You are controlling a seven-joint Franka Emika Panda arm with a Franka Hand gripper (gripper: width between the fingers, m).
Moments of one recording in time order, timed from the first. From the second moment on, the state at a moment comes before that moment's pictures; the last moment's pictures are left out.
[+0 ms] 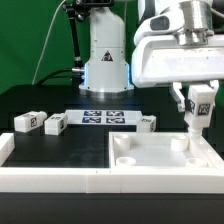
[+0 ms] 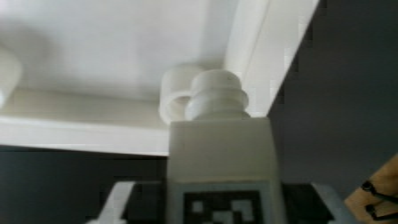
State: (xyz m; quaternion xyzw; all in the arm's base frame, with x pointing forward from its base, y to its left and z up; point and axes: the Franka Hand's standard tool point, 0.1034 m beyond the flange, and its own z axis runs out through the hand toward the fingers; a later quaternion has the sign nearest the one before) arm 0.597 0.122 0.096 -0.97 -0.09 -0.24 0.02
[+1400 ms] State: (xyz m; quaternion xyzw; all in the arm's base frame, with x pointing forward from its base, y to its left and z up) arm 0.611 0.116 0.058 -0.96 -0.09 -0.27 0.02
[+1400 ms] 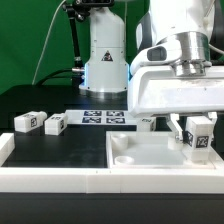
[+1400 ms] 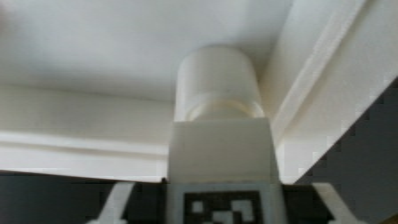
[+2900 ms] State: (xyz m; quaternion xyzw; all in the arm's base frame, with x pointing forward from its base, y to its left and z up) arm 0.620 0.120 0.098 -0.96 -0.08 -0.28 0.02
